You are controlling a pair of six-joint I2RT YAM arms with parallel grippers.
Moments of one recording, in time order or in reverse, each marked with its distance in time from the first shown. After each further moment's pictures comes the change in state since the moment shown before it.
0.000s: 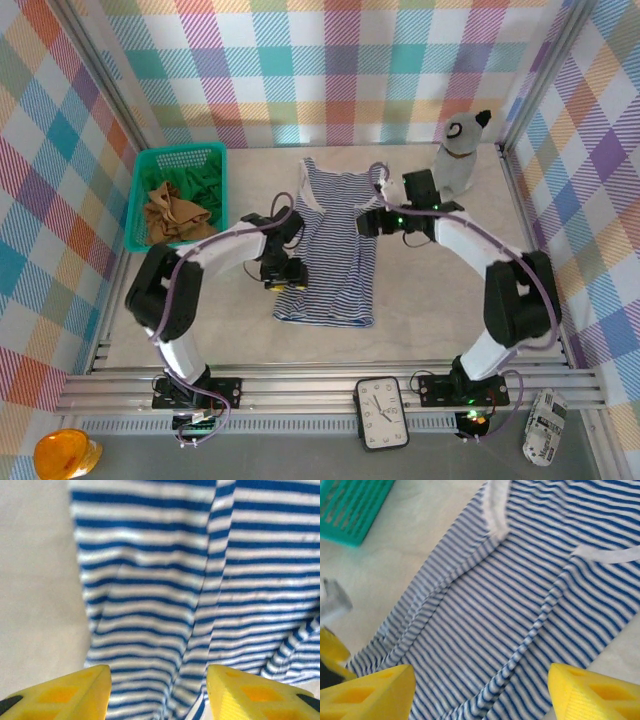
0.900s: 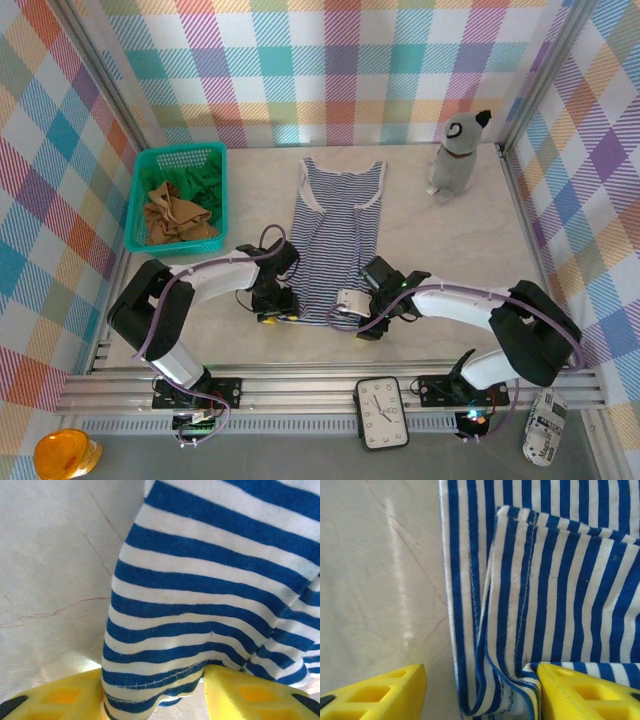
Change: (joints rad) left arm -0.072 -0.085 -0.261 0.103 0.018 -0.167; right arm 0.465 -0.153 -0.440 -0.079 0.268 -0.616
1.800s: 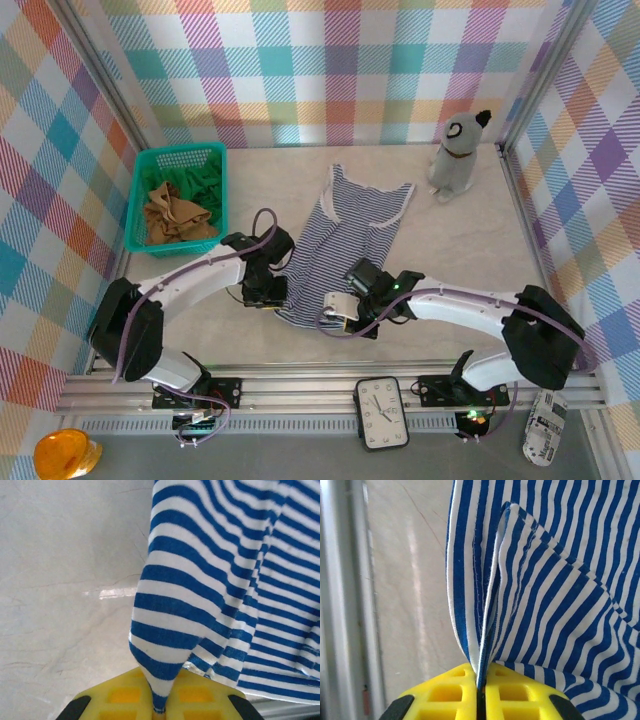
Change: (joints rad) left arm -0.001 -0.152 0.125 -0.219 -0.121 0.061; right arm 0.119 -0.051 0.103 -0.108 -0.051 0.124
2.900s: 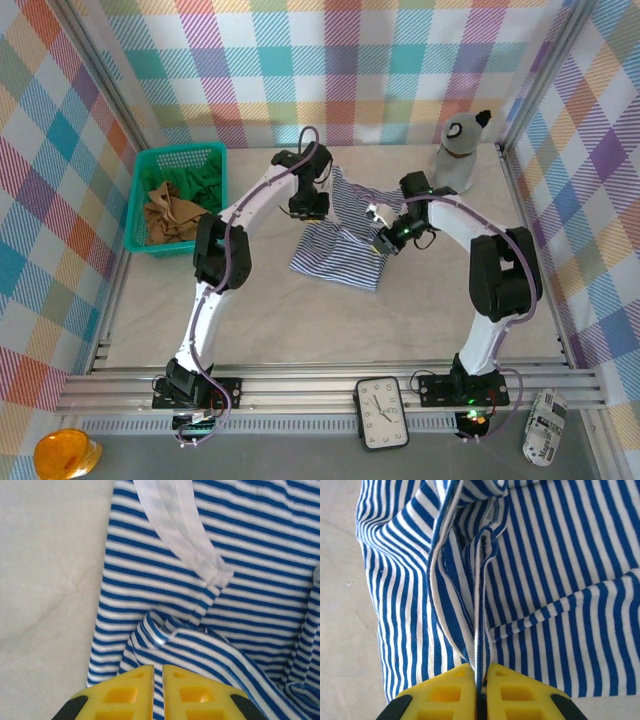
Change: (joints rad) left arm 0.140 0.887 1.234 -0.183 -0.019 0.233; right arm -0.660 0.447 0.552 -0.255 -0.258 -0.114
